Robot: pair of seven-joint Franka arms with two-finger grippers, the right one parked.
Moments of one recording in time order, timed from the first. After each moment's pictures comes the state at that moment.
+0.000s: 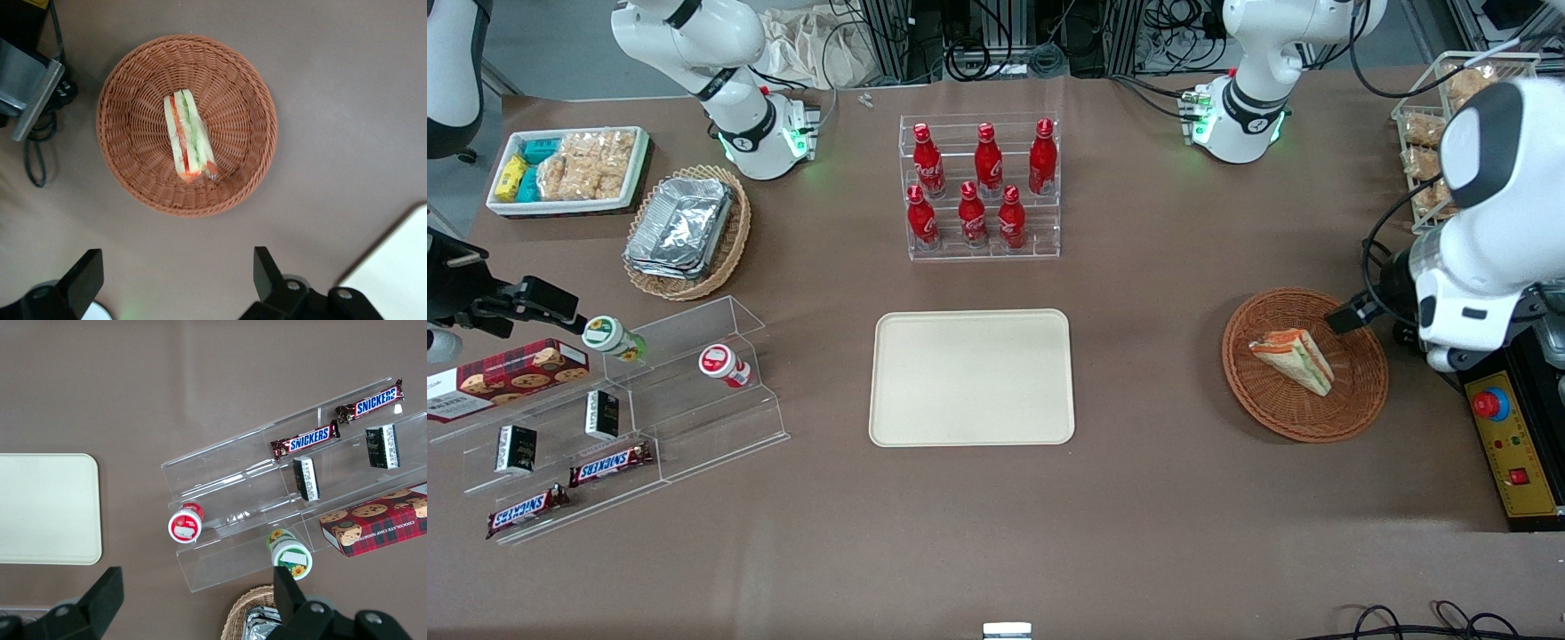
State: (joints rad) arm -0.07 0.12 0.01 -1.77 0.01 1.75 -0.66
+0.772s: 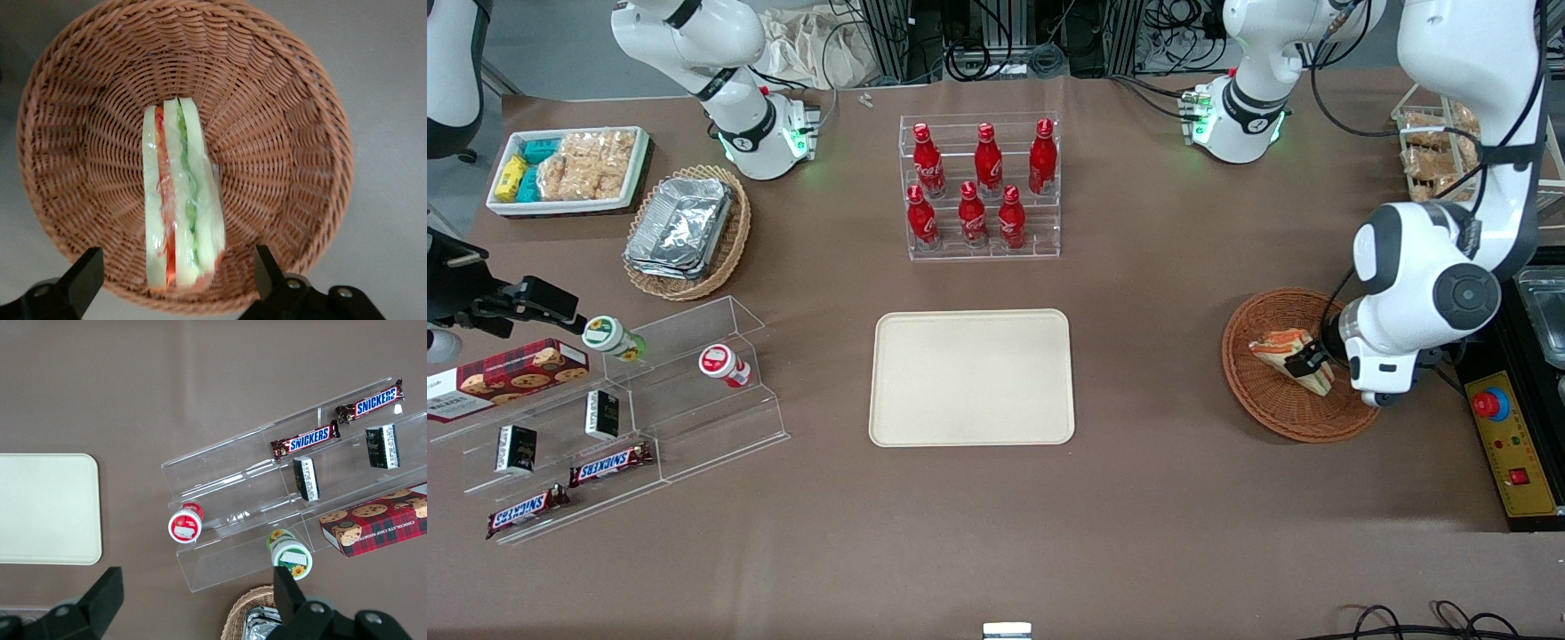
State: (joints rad) arm -0.03 0.28 0.01 -2.05 0.01 2.19 -0.71
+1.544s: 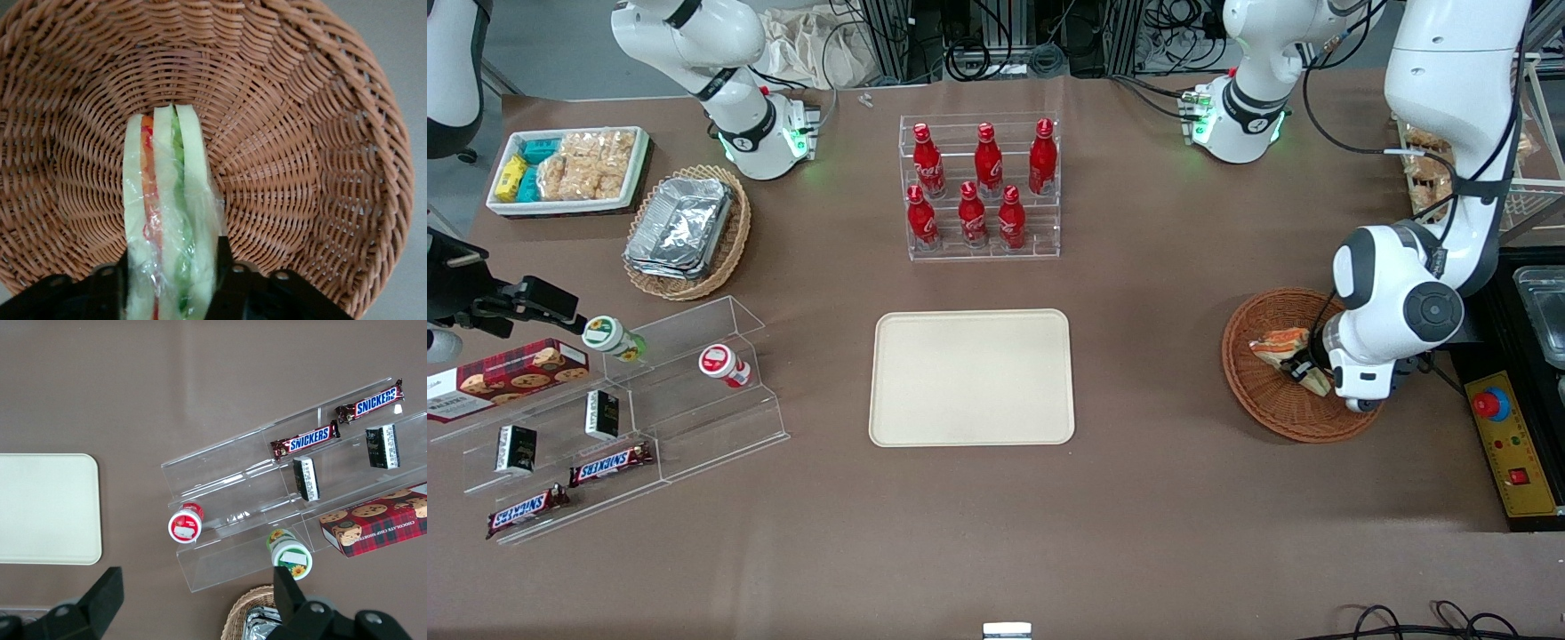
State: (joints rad) arm -0.02 0.35 0.01 -2.10 0.01 2.32 -0.71
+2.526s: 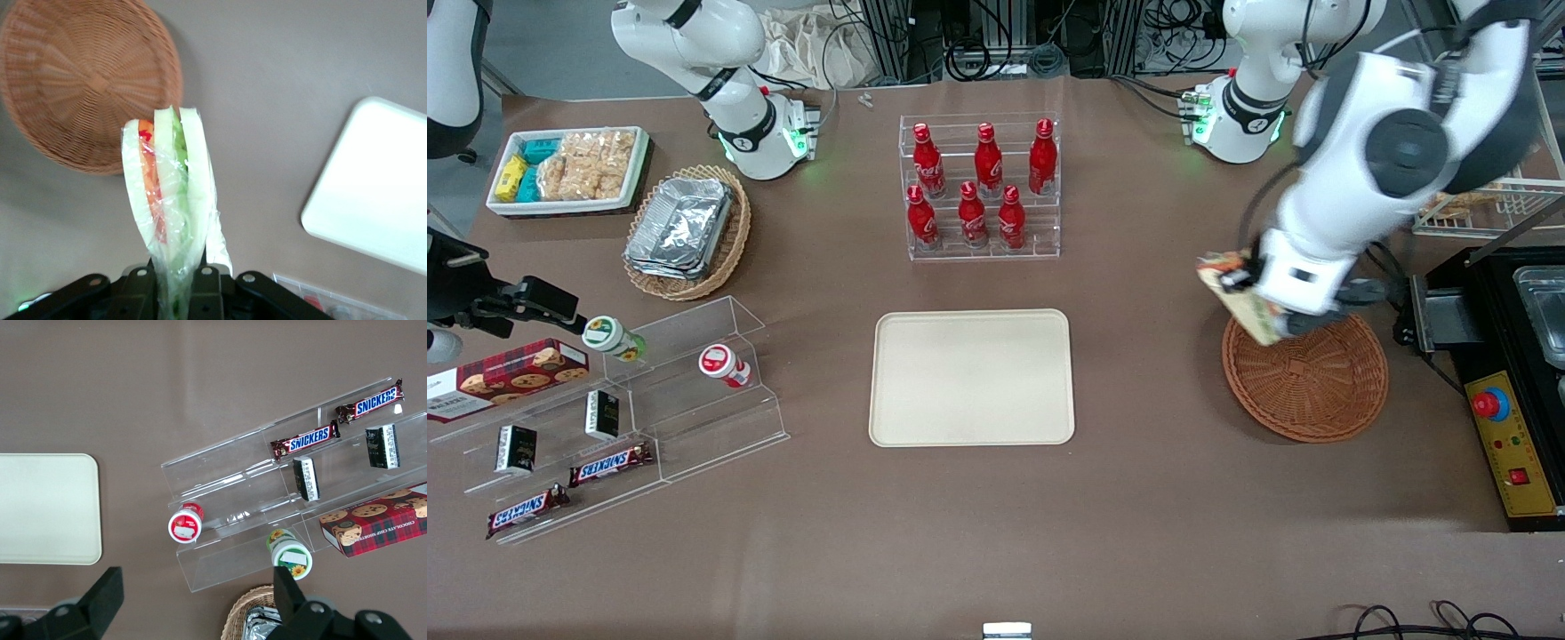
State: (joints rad) arm -0.06 0.07 -0.35 -1.79 -0.01 1.74 -0.71
